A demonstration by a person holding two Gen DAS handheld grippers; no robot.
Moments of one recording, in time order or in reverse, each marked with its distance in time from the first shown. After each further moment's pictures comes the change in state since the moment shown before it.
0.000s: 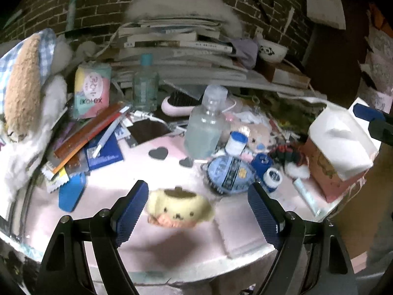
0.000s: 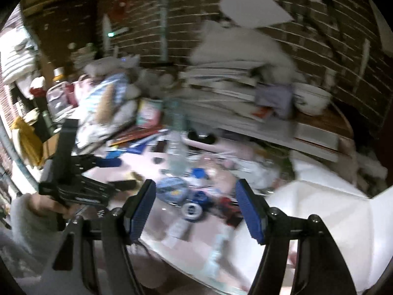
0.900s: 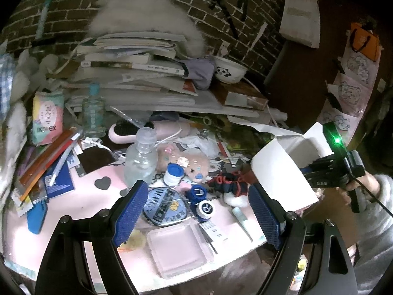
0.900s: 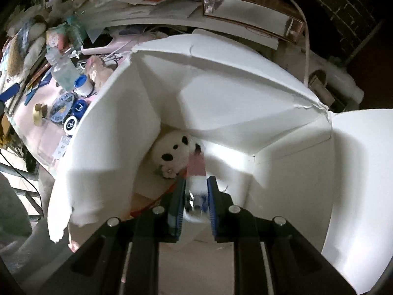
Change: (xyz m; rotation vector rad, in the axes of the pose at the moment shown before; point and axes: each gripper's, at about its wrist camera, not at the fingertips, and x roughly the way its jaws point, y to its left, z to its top) left arm -0.016 -0.041 0.051 -0.030 -0.032 -0.218; right arm 0.028 -0.171 -0.057 0.145 0.612 -0.229
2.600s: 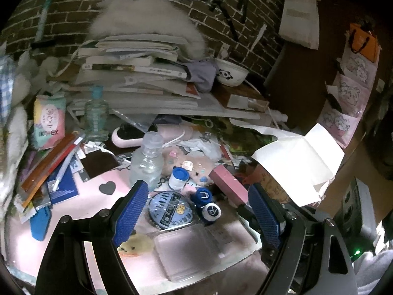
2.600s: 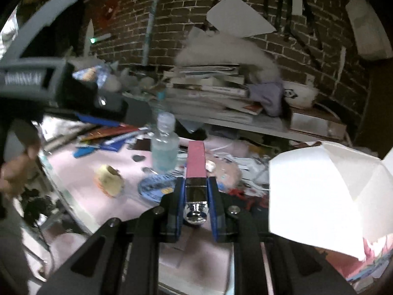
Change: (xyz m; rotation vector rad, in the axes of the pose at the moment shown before) left arm -0.006 0.009 0.007 0.003 -0.011 -0.025; right arm -0.008 0.200 -0.033 -0.048 -0.779 0.039
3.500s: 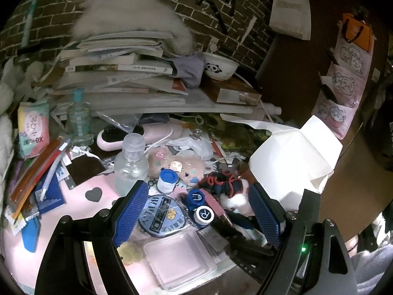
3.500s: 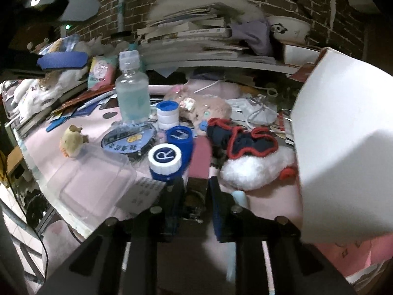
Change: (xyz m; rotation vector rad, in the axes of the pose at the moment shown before) left arm 0.019 -0.014 0.002 0.053 0.033 -0.032; right arm 0.051 -0.030 -0.056 0.133 0.196 -0.045
